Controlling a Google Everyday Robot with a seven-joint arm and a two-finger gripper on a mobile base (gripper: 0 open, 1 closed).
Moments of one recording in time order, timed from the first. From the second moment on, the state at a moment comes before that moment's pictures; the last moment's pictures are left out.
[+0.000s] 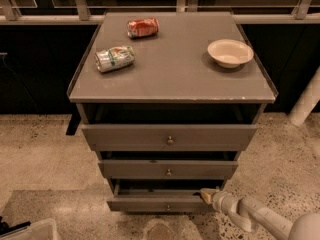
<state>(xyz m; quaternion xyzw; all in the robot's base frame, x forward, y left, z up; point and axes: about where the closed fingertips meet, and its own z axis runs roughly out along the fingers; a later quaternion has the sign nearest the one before) 0.587 -0.252 0.183 -0.15 0.89 0.20 0.39</state>
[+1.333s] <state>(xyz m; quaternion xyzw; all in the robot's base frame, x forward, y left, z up) 0.593 -0.228 0.159 -0.16 0.90 0.20 0.34</state>
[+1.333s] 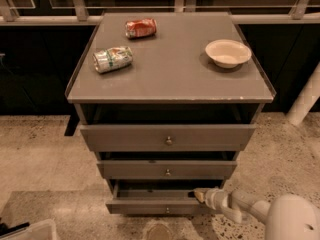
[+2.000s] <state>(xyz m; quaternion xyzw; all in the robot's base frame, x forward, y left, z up) 0.575 -0.230 0.167 -0.14 0.91 0.21 0.34</state>
